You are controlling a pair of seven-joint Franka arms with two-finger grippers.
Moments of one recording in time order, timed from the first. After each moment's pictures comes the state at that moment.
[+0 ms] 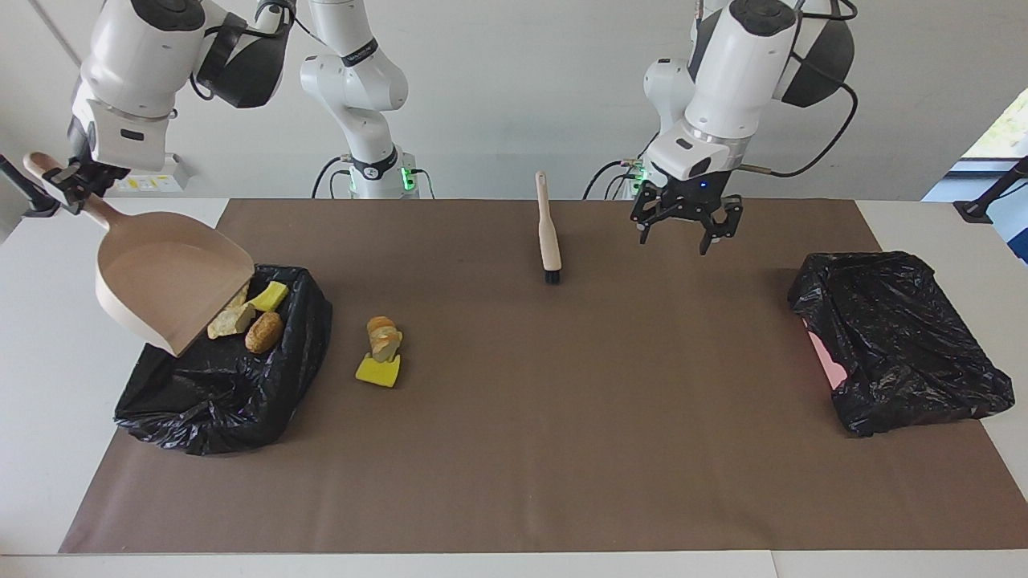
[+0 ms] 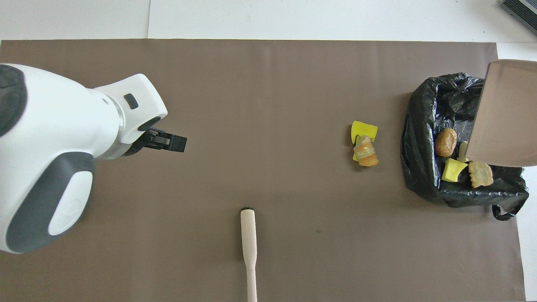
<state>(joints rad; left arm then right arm) -0.37 -0.02 0.00 -1.67 0.00 1.81 -0.09 -0.23 -0.08 0.12 -1.76 -0.68 1.85 -1.15</state>
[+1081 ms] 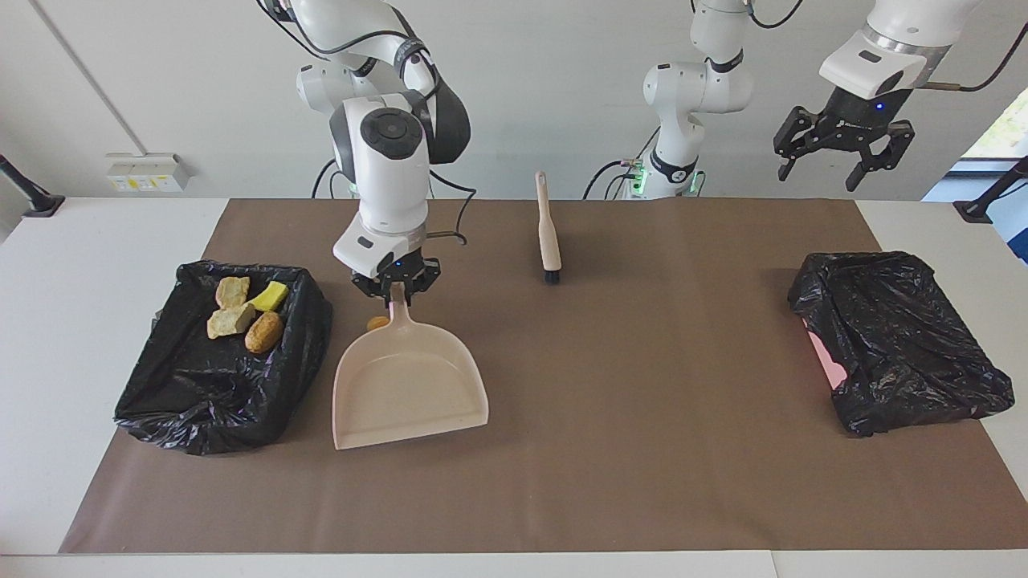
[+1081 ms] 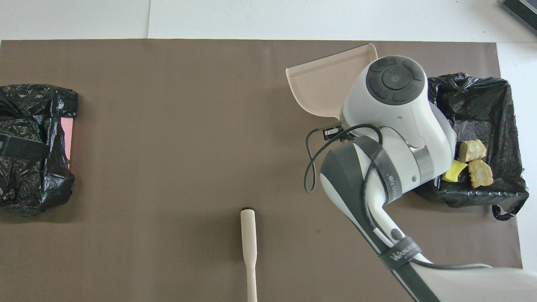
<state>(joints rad) -0.15 -0.06 0.04 -1.47 0.01 1.45 0.20 0.27 0.29 0.14 -1.60 -0.15 1.86 0.32</state>
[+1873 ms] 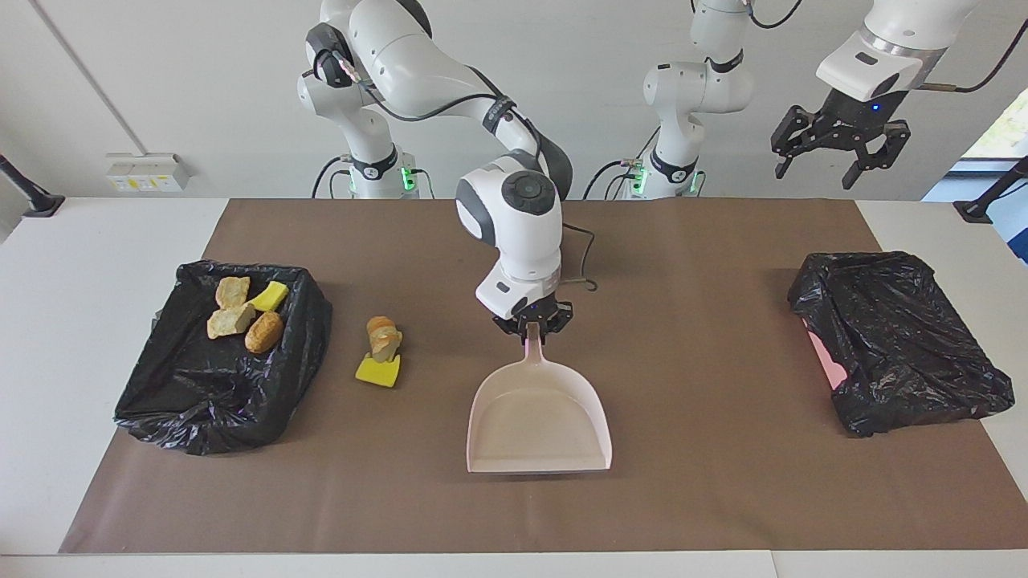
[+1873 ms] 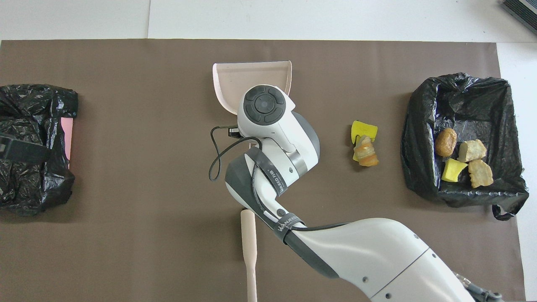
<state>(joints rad) -0.15 -0.06 0.04 -1.47 0.01 1.43 0.20 0.49 0.68 0.14 -1.32 -0.07 2.09 0.64</state>
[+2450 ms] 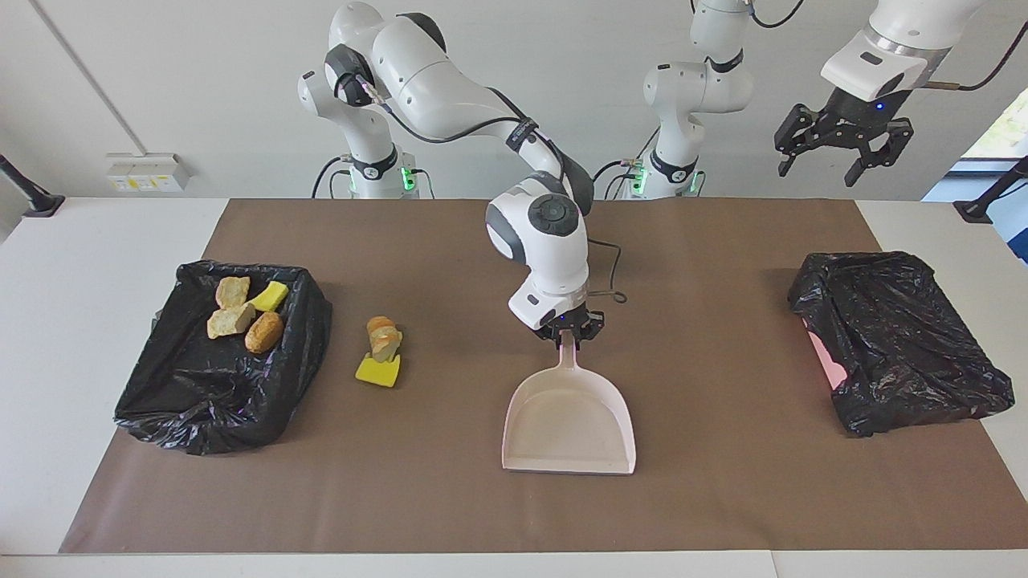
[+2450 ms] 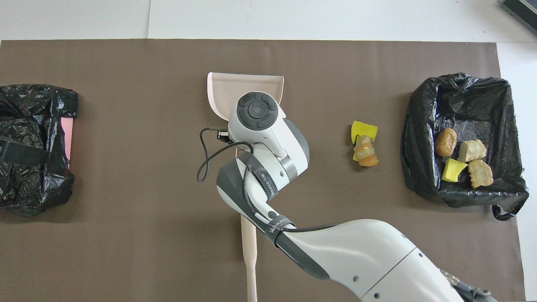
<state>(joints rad) -0.14 -0.06 0.04 -1.47 0.01 1.41 0.20 0.52 0.68 0.14 -1.32 0.00 2.12 0.73</state>
